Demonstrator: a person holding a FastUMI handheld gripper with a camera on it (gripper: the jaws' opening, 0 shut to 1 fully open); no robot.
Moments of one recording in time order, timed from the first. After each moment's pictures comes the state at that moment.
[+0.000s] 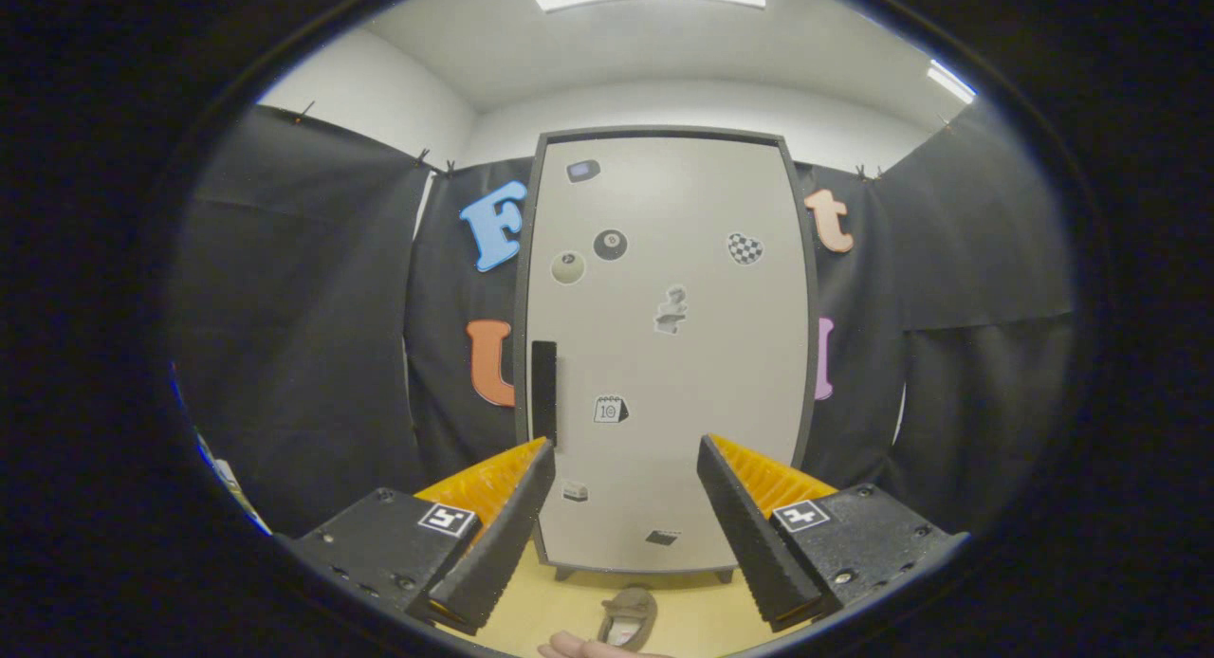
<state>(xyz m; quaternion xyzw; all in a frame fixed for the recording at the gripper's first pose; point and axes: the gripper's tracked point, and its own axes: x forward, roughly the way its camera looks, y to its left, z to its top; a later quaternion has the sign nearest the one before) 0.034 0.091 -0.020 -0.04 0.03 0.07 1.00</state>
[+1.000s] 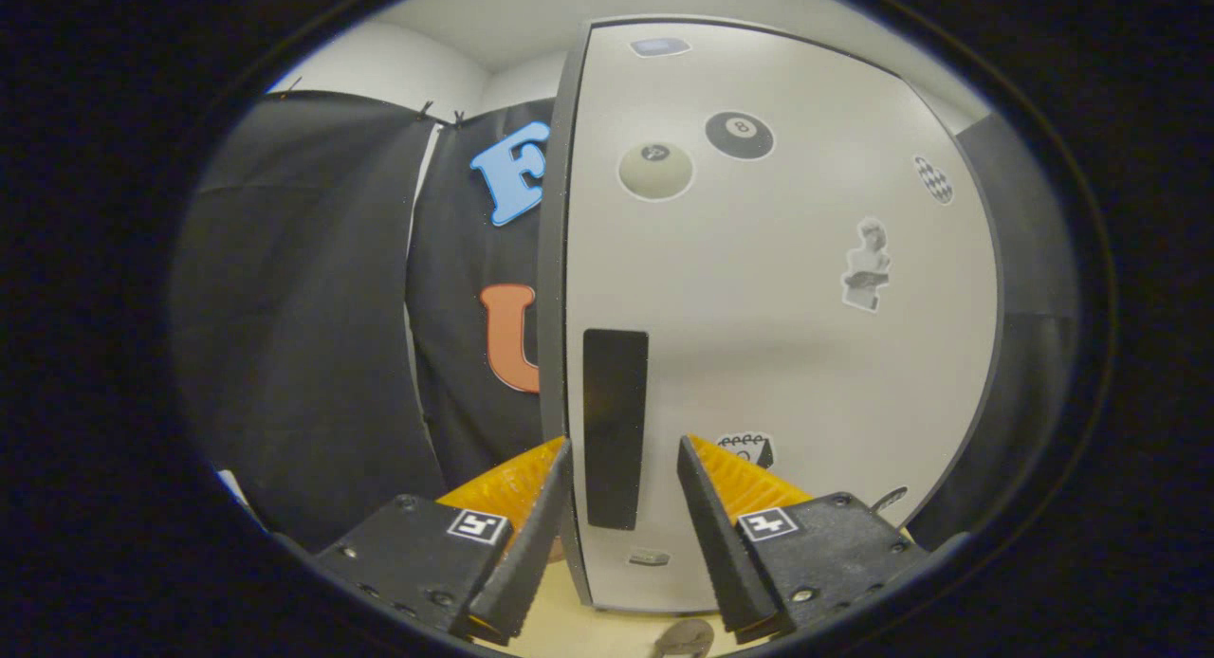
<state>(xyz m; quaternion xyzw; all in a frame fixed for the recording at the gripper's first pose) 0.204 0.195 -0.061 -0.04 0.10 0.11 0.99</state>
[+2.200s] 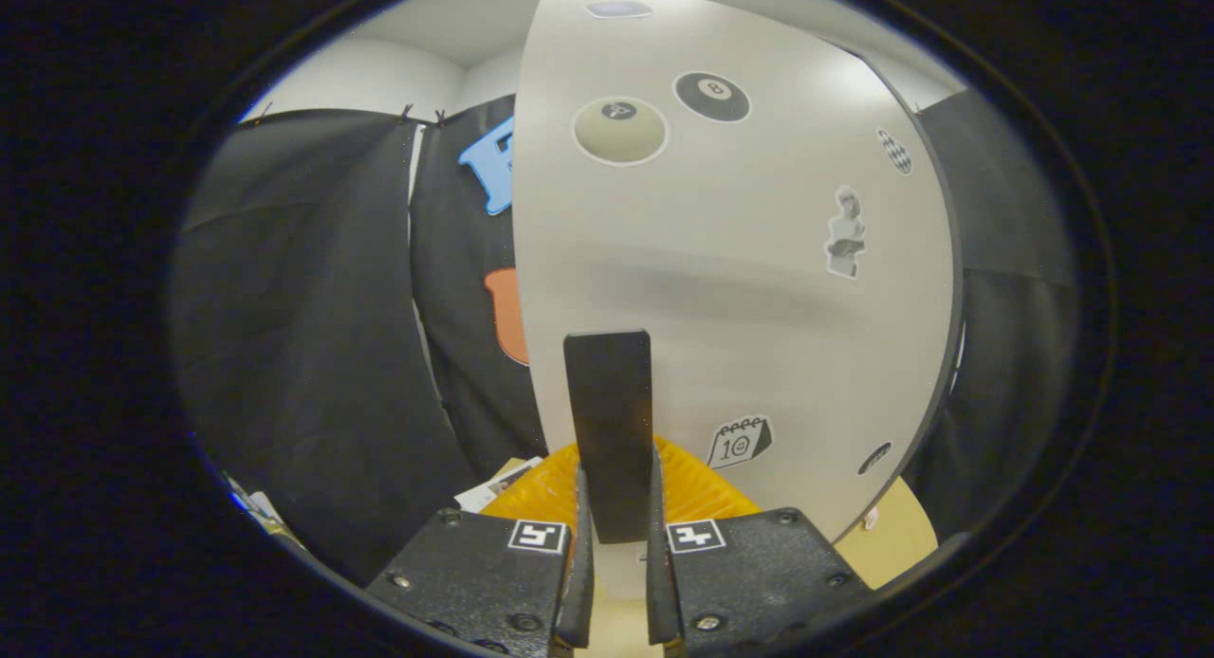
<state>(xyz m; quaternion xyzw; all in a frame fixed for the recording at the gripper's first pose) 0.118 0.170 -0.046 0.00 0.15 0.12 0.98</state>
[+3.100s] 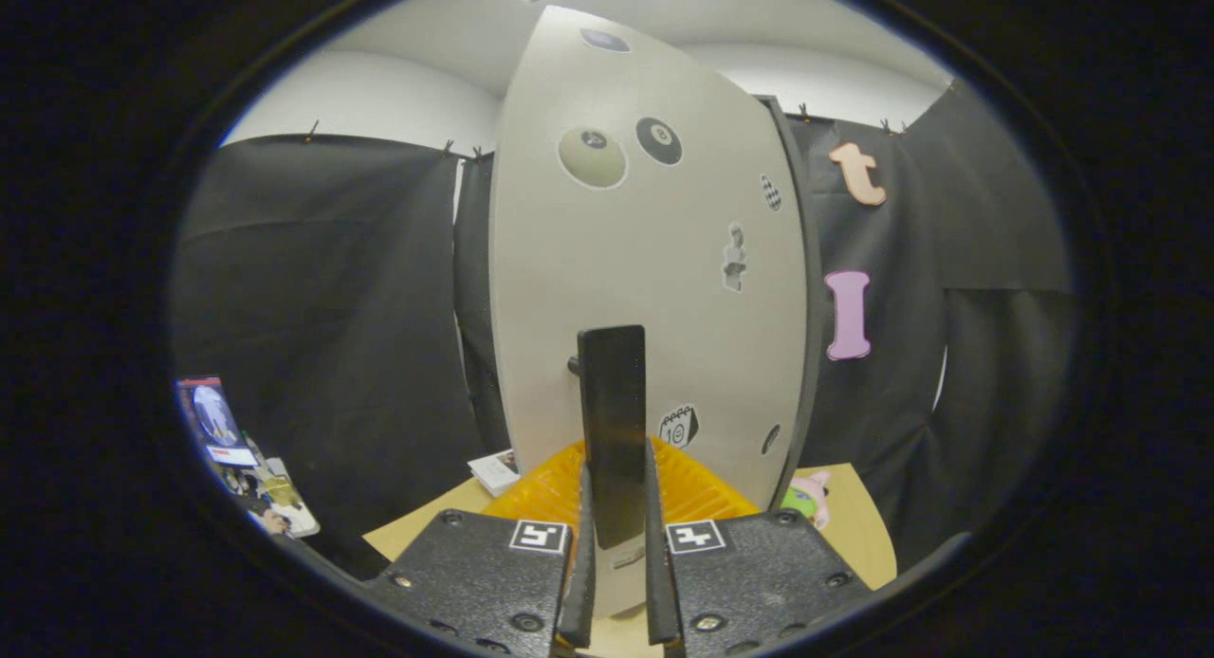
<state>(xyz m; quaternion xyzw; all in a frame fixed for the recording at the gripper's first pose) -0.023 0.039 -0.021 -0.02 0.11 0.15 0.98</state>
